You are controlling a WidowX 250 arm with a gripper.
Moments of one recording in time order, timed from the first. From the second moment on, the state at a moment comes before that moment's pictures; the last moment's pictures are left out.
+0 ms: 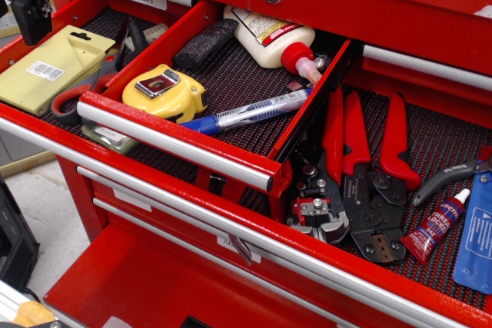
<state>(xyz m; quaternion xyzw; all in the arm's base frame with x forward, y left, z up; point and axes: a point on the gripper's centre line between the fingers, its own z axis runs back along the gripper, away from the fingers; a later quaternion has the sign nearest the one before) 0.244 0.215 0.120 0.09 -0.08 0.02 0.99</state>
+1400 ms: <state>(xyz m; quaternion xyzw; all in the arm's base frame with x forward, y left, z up) 0.262 -0.042 0.178 0.09 -0.04 -0.07 0.99</state>
